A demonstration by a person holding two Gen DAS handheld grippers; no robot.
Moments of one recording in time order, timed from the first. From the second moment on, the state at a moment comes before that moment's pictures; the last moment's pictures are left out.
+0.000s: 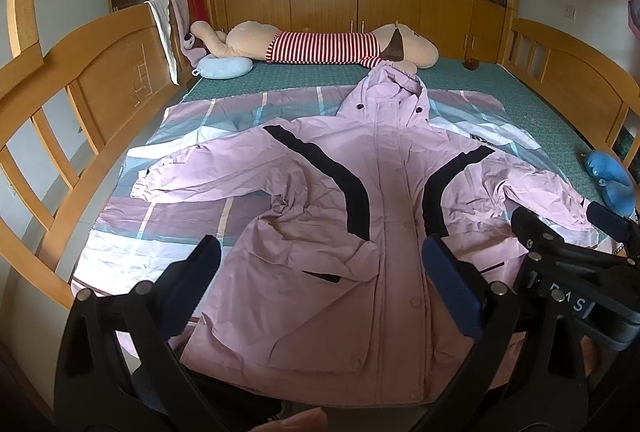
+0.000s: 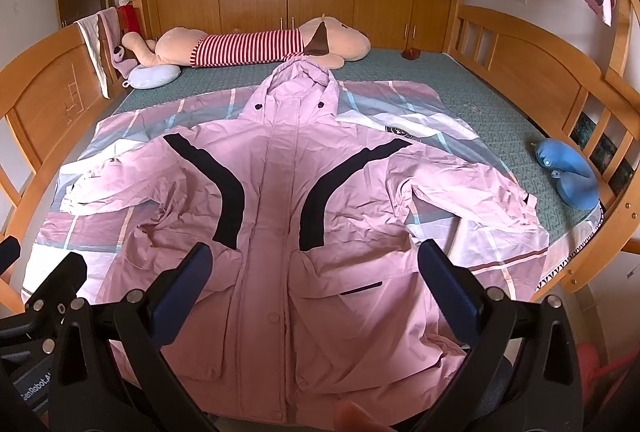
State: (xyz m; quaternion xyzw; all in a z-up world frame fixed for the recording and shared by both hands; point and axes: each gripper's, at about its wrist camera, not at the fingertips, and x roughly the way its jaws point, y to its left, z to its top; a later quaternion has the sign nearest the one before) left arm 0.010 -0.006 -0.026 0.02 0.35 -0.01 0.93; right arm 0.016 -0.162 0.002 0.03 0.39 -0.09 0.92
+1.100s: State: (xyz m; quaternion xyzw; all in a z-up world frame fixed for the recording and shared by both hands) left arm 0.039 -0.015 -0.060 0.02 0.38 0.01 0.93; right arm 0.039 -0.221 -0.009 0.06 0.34 -0.17 0.92
